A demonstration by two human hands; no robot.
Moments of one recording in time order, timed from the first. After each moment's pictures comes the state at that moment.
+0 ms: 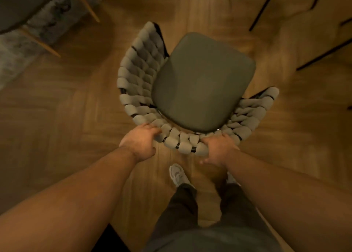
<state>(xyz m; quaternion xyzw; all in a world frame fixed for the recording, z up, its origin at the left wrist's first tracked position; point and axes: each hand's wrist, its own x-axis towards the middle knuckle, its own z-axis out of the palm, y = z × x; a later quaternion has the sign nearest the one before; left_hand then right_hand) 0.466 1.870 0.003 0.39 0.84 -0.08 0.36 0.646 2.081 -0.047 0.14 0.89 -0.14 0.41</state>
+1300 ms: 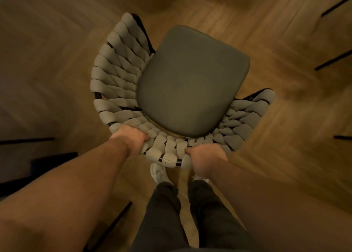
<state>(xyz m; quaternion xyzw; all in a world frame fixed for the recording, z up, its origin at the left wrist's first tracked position) 0.553 1.842 -0.047 0.23 0.82 -0.22 0.47 0.628 2.080 -0.073 -0.17 0.89 -0.02 0.42</state>
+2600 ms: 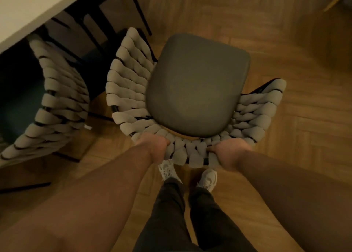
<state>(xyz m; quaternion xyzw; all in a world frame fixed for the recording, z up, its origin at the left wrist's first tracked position) 0.788 1.870 -0.064 -0.26 0.84 0.12 0.46 0.569 2.014 -0.063 -0.65 0.63 0.27 0.34</state>
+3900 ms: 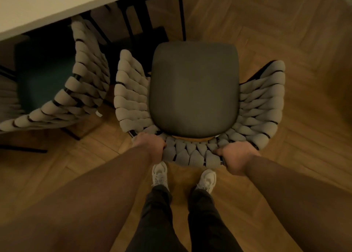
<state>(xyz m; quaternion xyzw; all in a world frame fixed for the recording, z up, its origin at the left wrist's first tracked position) 0.797 1.829 -0.073 -0.42 0.79 0.17 0.41 0.517 1.910 -0.057 -0.72 0.54 0.32 0.28</state>
